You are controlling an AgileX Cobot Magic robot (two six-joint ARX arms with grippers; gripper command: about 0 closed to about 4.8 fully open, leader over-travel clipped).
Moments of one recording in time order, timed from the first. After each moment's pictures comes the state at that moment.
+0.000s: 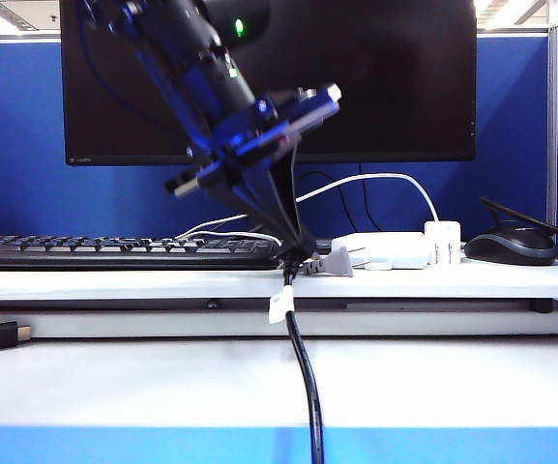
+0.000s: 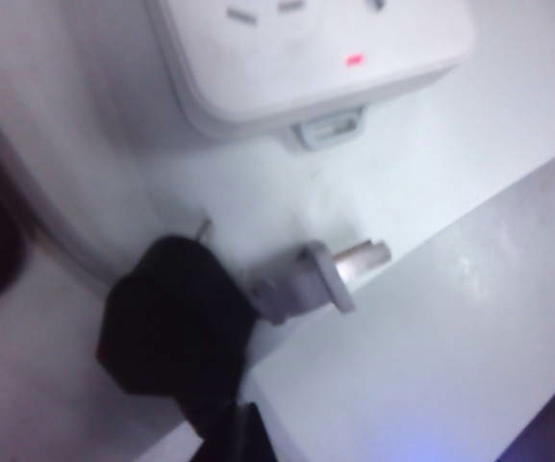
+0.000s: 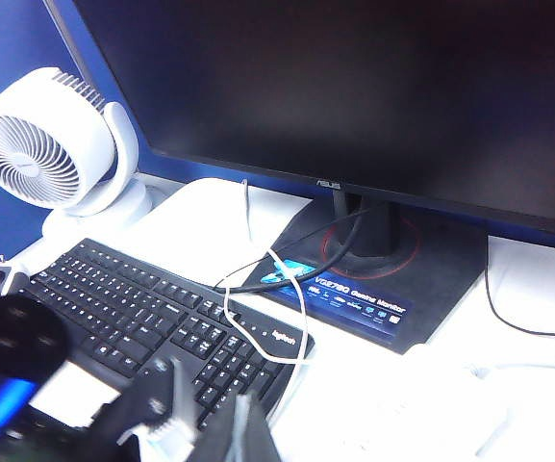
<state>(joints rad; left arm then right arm) -0.69 1.78 1.35 -0.55 0.23 -0.17 0.10 1.05 1.16 -0.30 -0.58 0.13</state>
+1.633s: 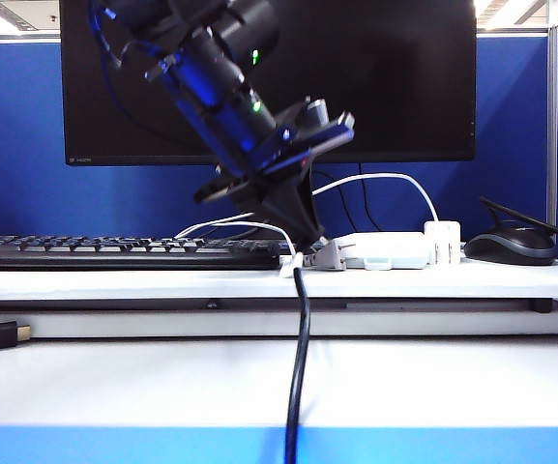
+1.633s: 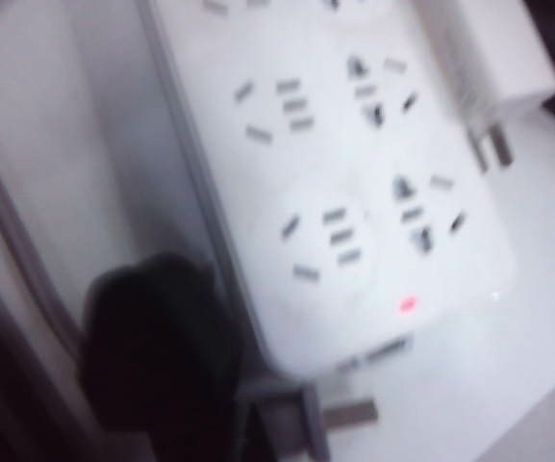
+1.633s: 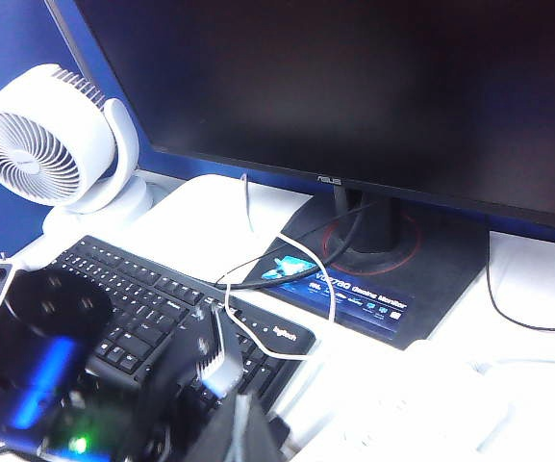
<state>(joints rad) -0.67 1.87 1.40 -0.31 0.18 -0.17 0.10 1.05 1.16 -0.31 -0.58 0.13</state>
